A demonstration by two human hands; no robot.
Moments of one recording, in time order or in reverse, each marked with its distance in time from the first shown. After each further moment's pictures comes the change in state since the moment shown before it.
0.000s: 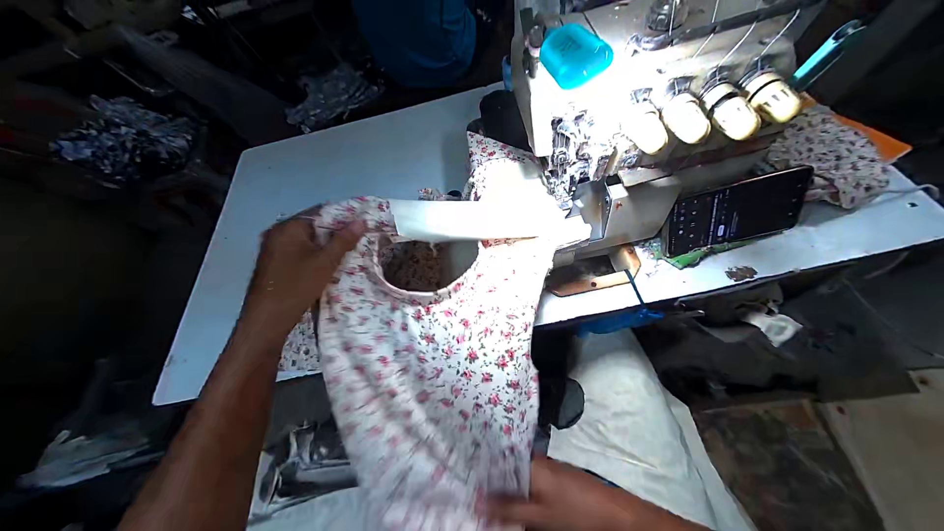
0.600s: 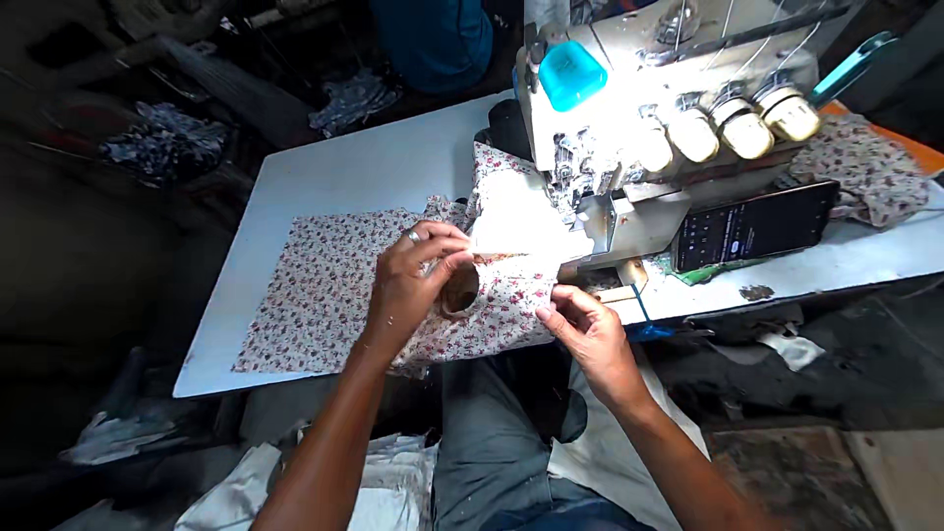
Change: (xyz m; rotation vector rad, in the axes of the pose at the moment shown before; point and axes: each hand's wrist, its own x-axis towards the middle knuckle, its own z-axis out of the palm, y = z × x) left_hand -0.014 0.027 0.076 -0.197 0.040 0.624; right_hand 0.070 -0.001 -0.110 0.121 0.797 -0.168
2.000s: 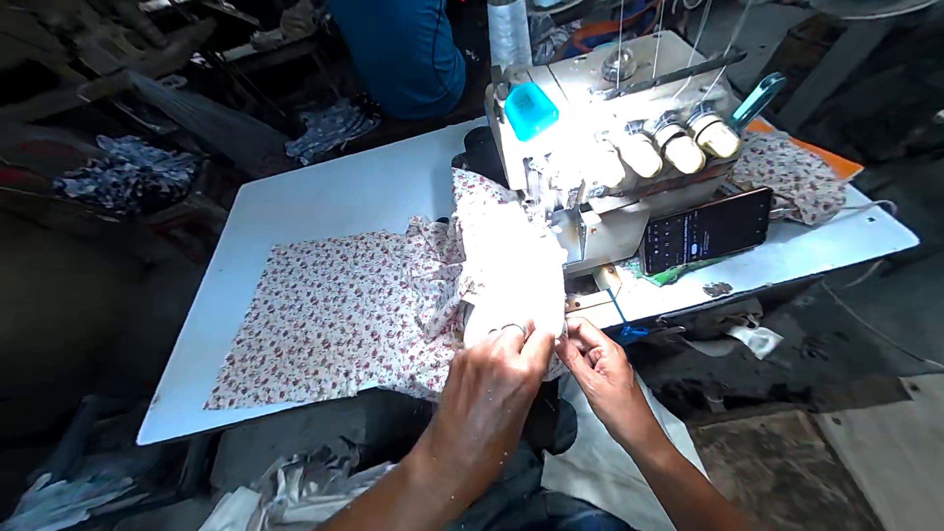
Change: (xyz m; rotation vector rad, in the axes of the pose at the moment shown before) left_hand -0.022 0.110 0.044 0.426 -0.137 0.180; right_hand -0.033 -0.014 -0.015 -0.087 0.030 0.013
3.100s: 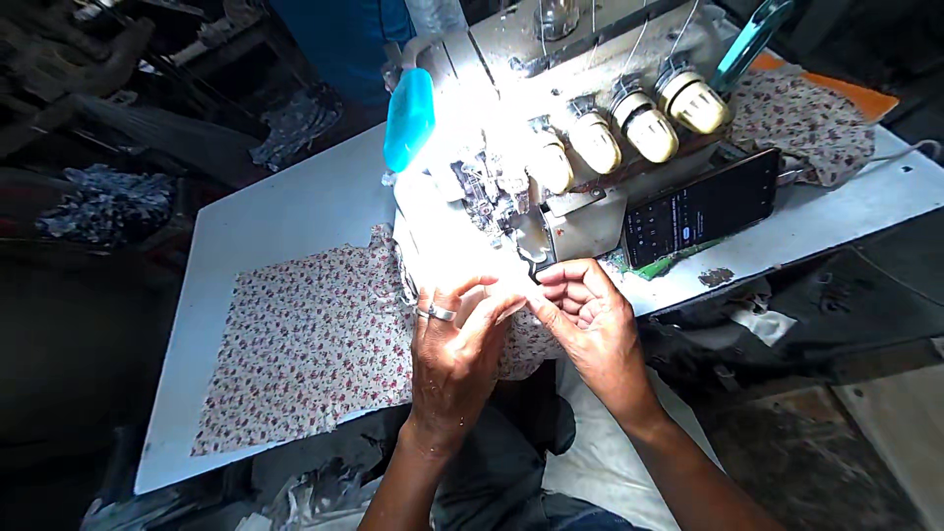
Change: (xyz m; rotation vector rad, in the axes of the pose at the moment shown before) left_hand 0.030 -0.028 0.051 -0.197 0.314 -0.057; right_hand 0.049 -0.017 -0.013 -0.052 0.207 -0.111
